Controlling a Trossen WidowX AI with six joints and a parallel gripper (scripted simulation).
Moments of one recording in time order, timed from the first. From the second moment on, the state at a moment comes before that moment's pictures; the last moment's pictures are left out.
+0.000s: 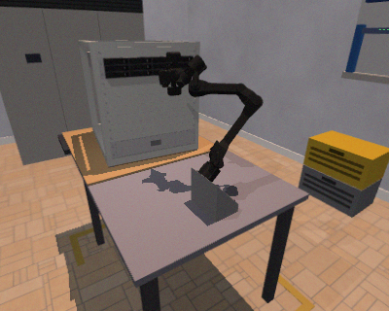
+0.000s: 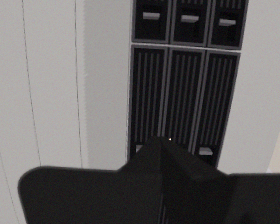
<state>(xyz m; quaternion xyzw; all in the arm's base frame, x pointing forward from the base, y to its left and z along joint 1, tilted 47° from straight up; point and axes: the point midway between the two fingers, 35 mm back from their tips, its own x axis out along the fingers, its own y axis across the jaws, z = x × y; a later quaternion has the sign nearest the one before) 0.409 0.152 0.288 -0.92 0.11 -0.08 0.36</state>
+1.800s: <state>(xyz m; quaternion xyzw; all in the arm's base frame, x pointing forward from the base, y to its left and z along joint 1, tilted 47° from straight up) 0.385 0.118 0.400 -0.92 0.11 -0.08 0.36</state>
